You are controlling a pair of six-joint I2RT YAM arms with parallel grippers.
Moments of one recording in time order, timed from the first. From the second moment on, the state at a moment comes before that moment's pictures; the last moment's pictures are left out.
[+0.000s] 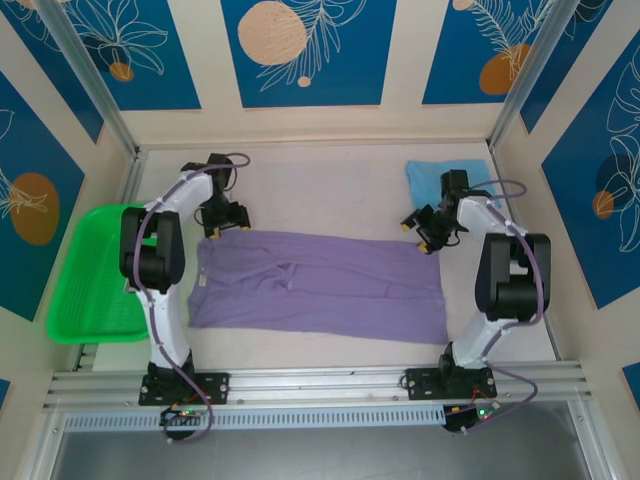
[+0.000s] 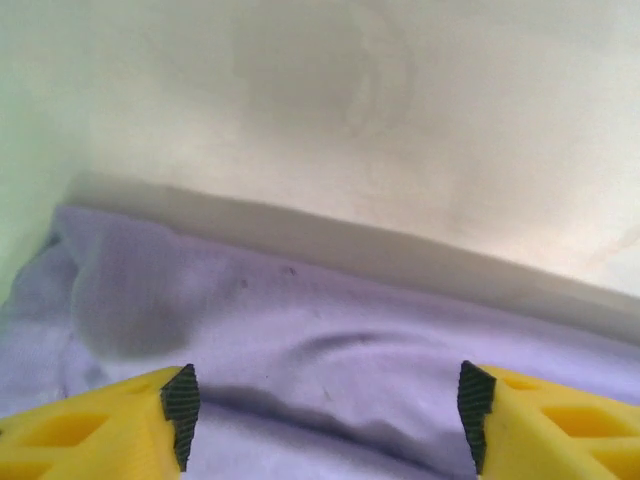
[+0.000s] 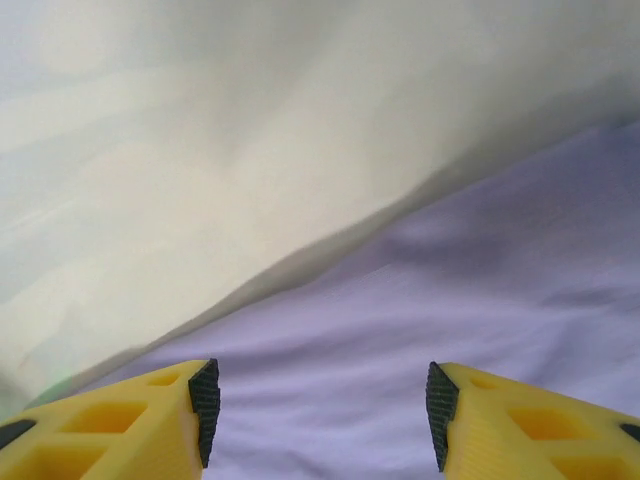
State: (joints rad) left arm -0.16 2.03 1.61 -1.04 0.06 -0.40; right arm -0.01 1.69 1.15 -0.73 -0.37 0.80
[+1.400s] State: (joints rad) left arm -0.28 1.67 1.07 -0.74 0.20 -0.80; right arm 0.65 1.69 1.13 -0.56 -0.50 0.84
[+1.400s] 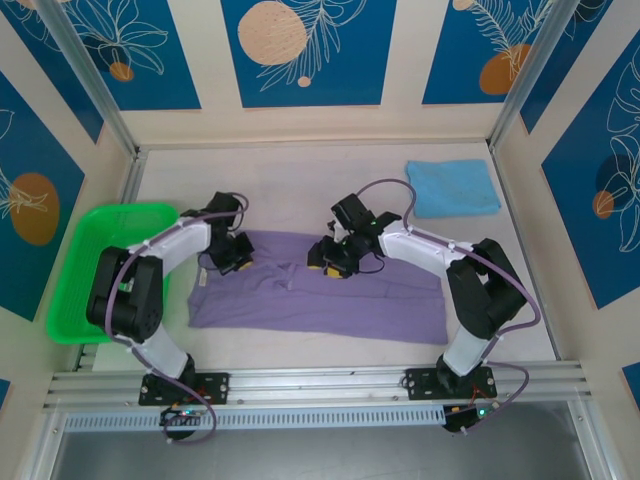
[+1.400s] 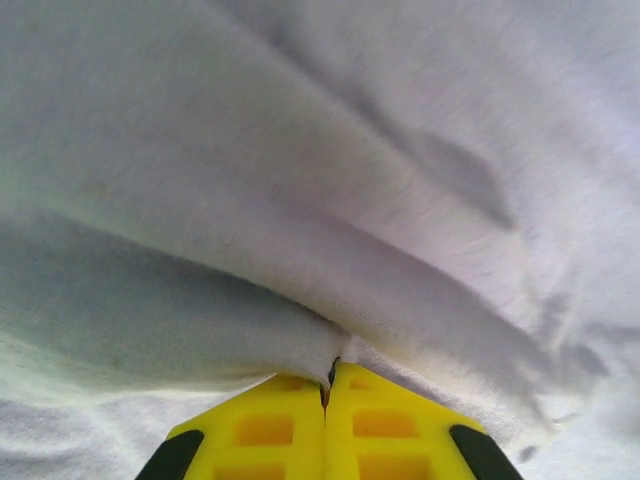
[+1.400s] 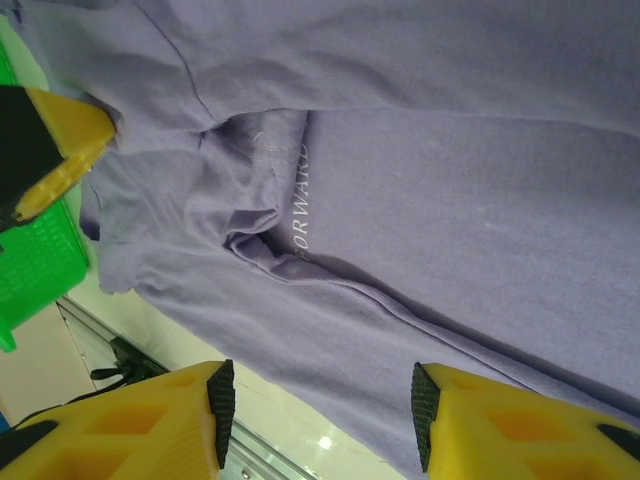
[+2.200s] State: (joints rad) left arm -0.15 2.00 1.60 -1.01 0.40 -0.60; right arm 0.70 2.02 1.53 -0.60 -0.68 1.05
